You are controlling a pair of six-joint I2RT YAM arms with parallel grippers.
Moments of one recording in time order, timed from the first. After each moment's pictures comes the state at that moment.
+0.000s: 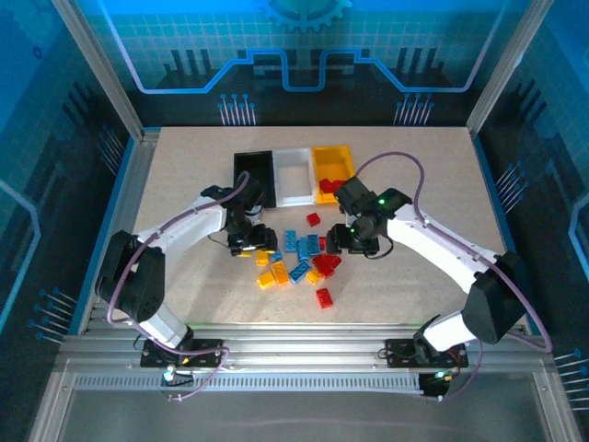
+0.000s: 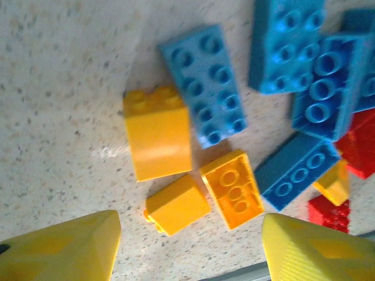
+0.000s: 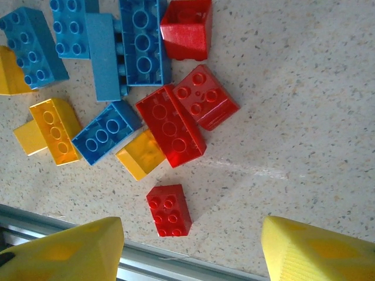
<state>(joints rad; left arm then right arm) -0.44 1.61 1.12 -0.95 0.27 -0.53 0.64 1.46 1.21 -1.06 -0.13 0.62</state>
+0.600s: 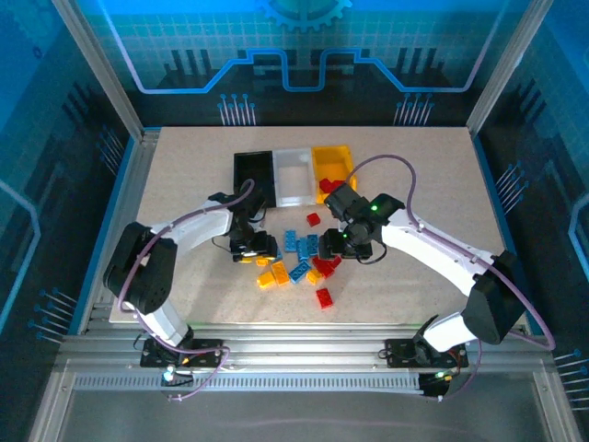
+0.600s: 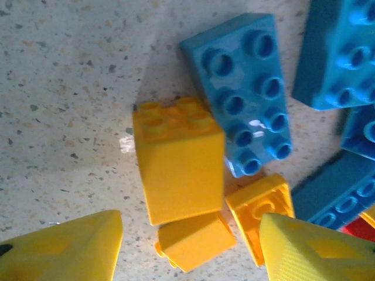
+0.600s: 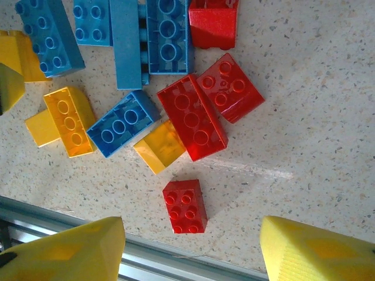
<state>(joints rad) -0.44 1.69 1.08 -0.86 0.26 -0.53 0.71 1.47 1.20 -1.04 -0.11 0.67</state>
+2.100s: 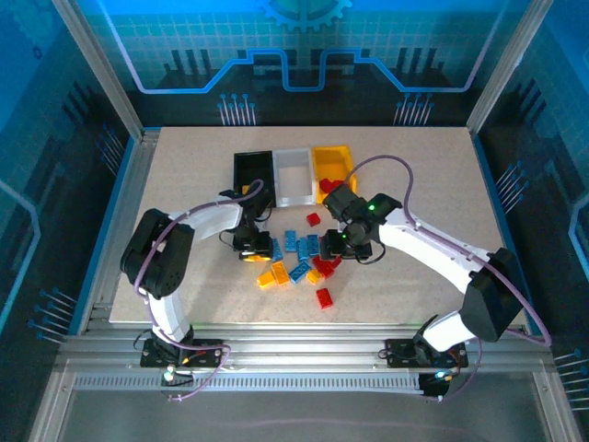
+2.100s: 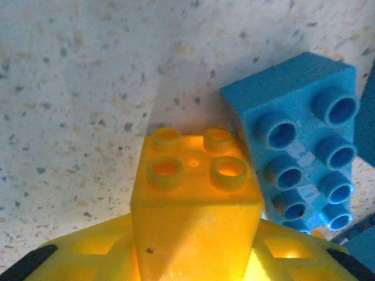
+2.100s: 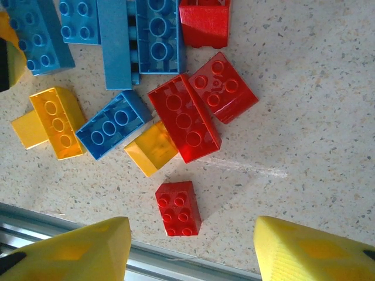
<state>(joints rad) -0.44 1.82 1.14 -0.86 0.20 -0.49 0.71 1.48 1.20 -1.05 -0.10 0.66</state>
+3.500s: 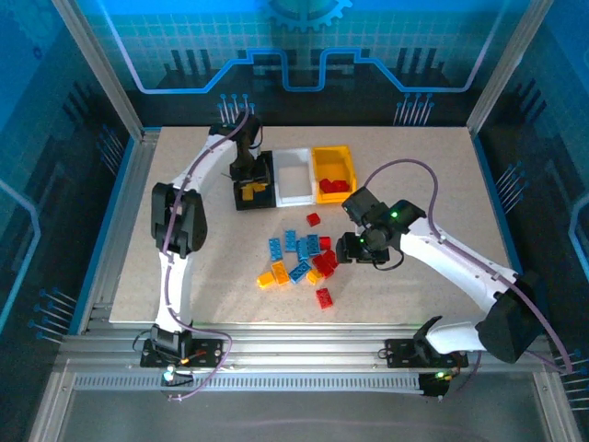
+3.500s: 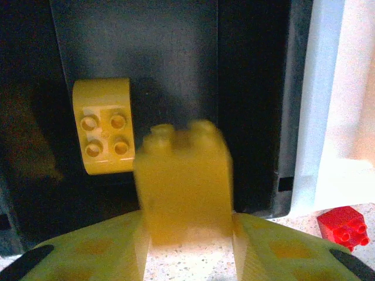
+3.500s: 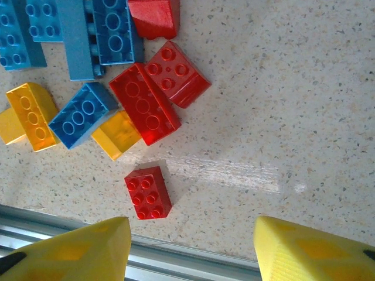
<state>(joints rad) -0.24 2.25 2.07 -1.16 0.13 -0.40 0.65 1.33 1.11 -1.09 -0.08 0.65</state>
